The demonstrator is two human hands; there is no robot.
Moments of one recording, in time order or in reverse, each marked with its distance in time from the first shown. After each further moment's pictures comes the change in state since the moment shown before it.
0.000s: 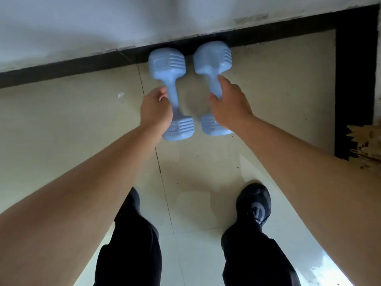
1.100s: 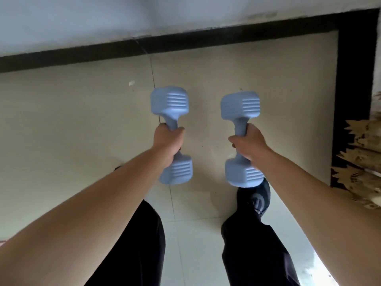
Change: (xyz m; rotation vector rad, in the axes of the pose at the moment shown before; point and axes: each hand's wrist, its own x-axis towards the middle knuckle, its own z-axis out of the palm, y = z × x) left_hand -0.082 -0.049 -0.014 -0.132 -0.063 -0.333; right_hand -0.095 0.051 0.016 0.355 -0.123 0.436
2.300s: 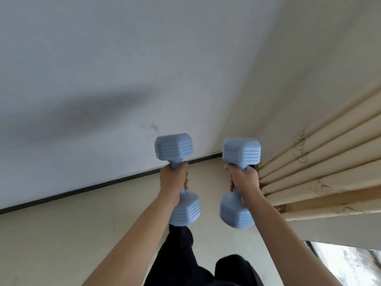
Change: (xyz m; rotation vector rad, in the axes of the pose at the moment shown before) left_hand -0.622 0.123 -0.471 -0.360 -0.243 0.496; right_hand -0.785 -0.155 -0.069 0.633 0.372 -0.413
